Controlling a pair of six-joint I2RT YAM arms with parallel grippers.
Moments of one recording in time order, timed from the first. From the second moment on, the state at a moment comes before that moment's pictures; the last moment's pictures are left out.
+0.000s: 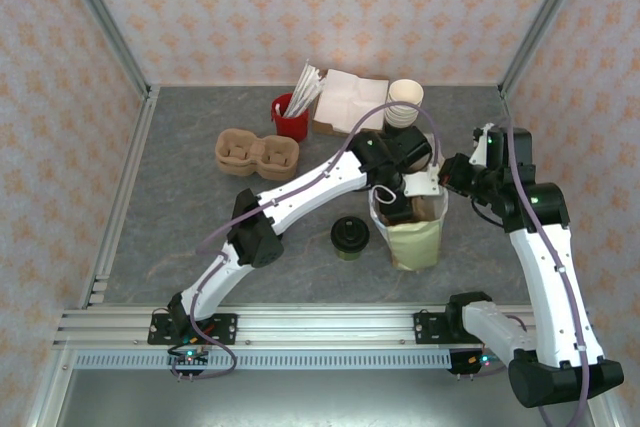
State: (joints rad) left arm -0.95 2.35 2.48 -1.30 0.20 0.48; right arm 0.10 0.95 1.22 -1.03 -0.23 0.53
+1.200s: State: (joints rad) left arm -0.97 2.42 2.49 -1.31 0.21 0.46; right arm -0.03 0.96 1.15 -1.00 -0.33 0.58
